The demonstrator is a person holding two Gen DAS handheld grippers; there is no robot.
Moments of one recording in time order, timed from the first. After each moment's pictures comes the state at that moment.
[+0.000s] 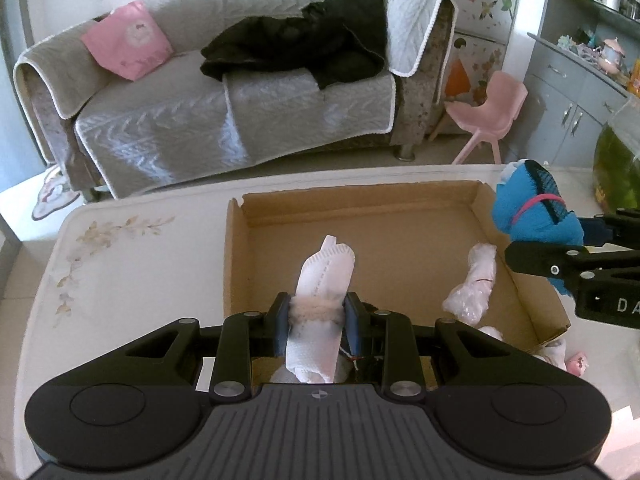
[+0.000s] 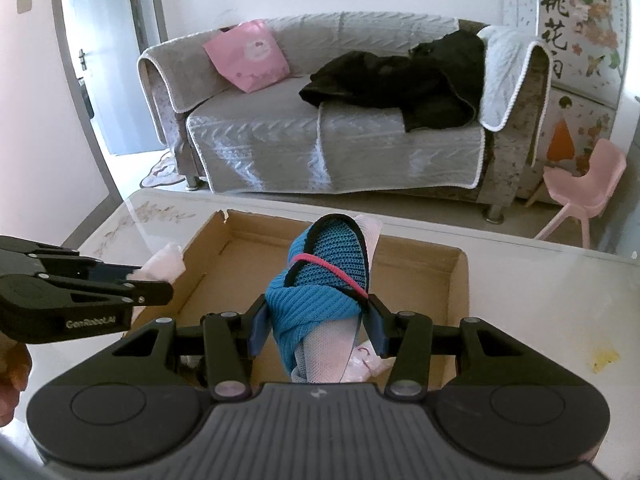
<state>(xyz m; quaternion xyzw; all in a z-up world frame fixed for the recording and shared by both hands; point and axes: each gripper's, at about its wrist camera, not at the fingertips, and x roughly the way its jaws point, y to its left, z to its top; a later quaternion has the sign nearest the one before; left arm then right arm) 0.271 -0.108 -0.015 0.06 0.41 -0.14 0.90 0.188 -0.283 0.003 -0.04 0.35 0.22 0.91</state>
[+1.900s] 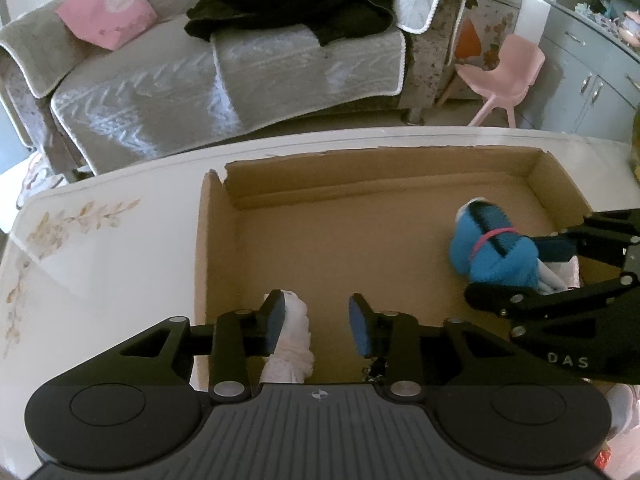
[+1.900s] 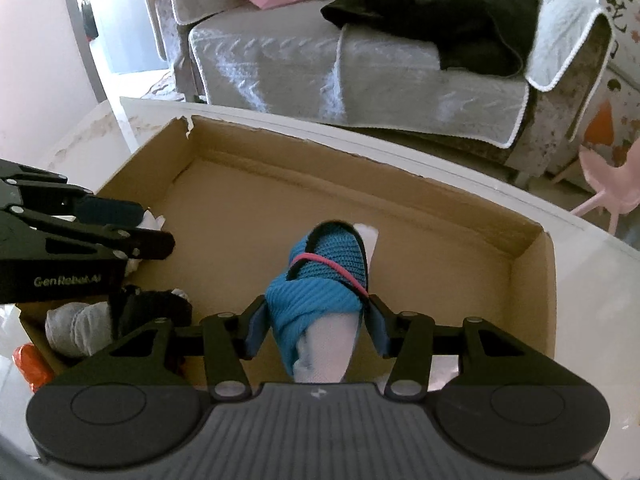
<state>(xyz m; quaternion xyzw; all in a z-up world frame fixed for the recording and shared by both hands) 0.350 -0.118 -0.086 0.08 0.45 -0.14 0.88 0.265 -0.233 -0.068 -0.12 0.43 0.24 0.86</state>
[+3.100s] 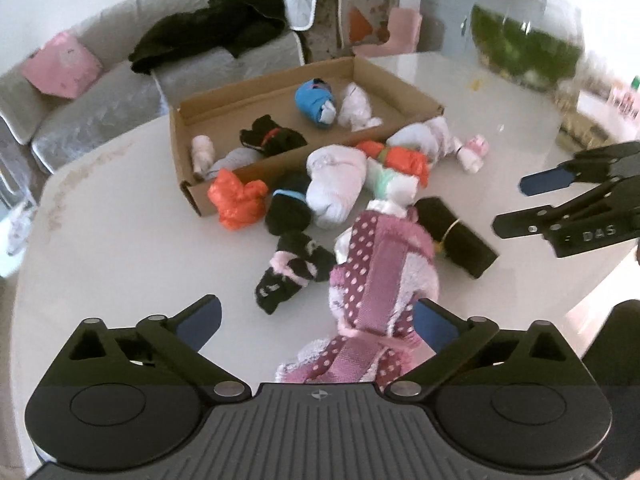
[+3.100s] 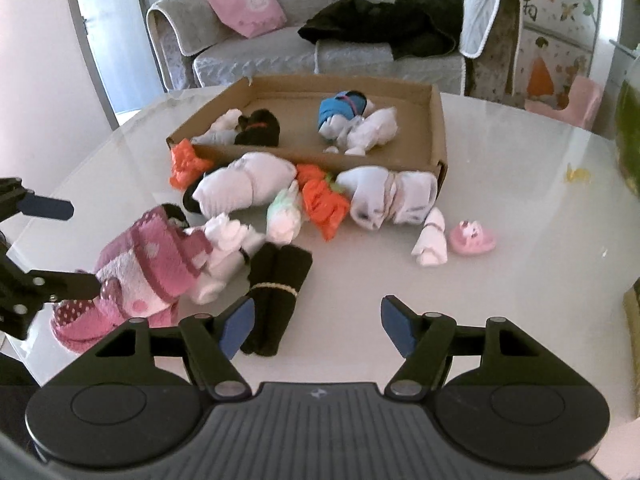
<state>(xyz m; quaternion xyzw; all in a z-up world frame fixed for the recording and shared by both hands) 0.071 -0.083 -0.061 0.17 0.41 -0.23 0.87 0.029 -0.330 -0.066 -0.05 0.40 0.20 0.89</state>
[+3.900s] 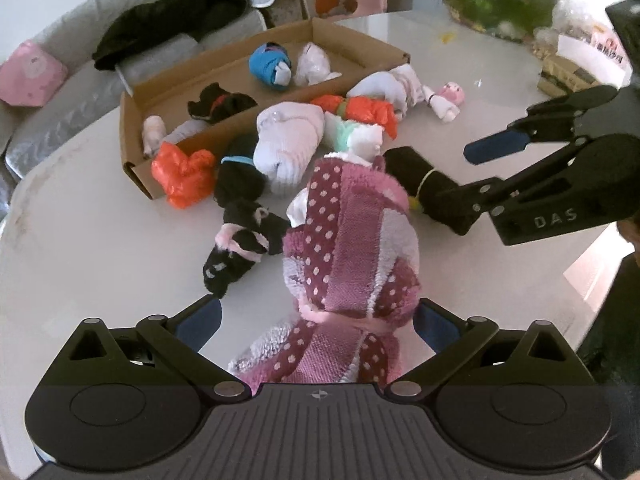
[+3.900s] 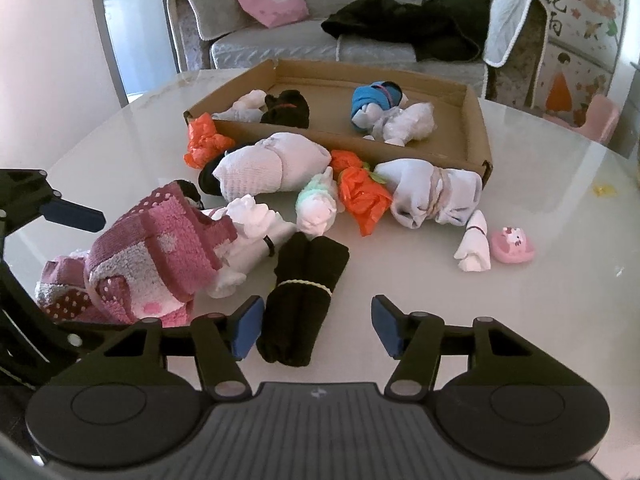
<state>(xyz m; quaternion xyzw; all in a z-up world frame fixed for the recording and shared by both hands) 0.067 -0.103 -0.100 0.21 0.43 -0.27 0.84 0.026 -0.295 -0.087 -0.08 0.40 0.22 0.89</state>
